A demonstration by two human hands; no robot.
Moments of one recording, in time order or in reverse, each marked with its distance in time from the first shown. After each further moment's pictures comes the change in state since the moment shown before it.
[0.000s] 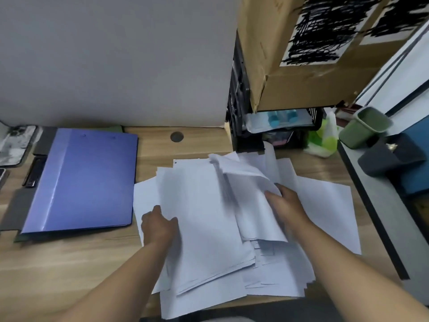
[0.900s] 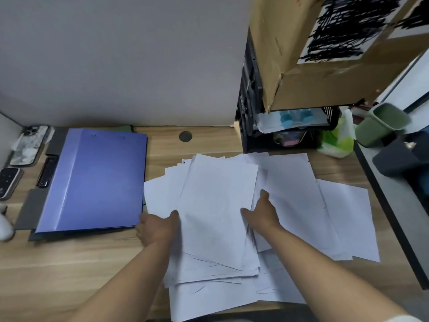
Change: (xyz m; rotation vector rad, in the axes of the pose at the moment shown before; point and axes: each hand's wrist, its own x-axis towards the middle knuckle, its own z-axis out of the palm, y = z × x) left_hand 0.011 0.006 -0.011 -0.124 0.163 -0.226; right_hand 0.011 0.019 0.078 -0.478 -0.104 0.110
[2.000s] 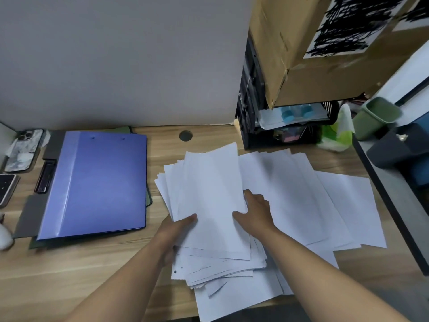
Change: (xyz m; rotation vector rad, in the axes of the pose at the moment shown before) left_hand 0.006 -0.021 -0.012 -0.401 -0.762 0.018; right_hand -0.014 -0.008 0.031 -0.150 -0.006 -0.162
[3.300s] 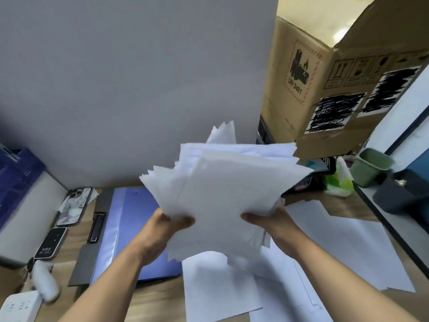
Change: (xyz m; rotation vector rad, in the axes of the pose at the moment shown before) left_hand -0.107 0.154 -0.083 0.216 -0.227 0.600; right_hand -0.079 -0.133 -0.078 0.905 -0.040 -0.353
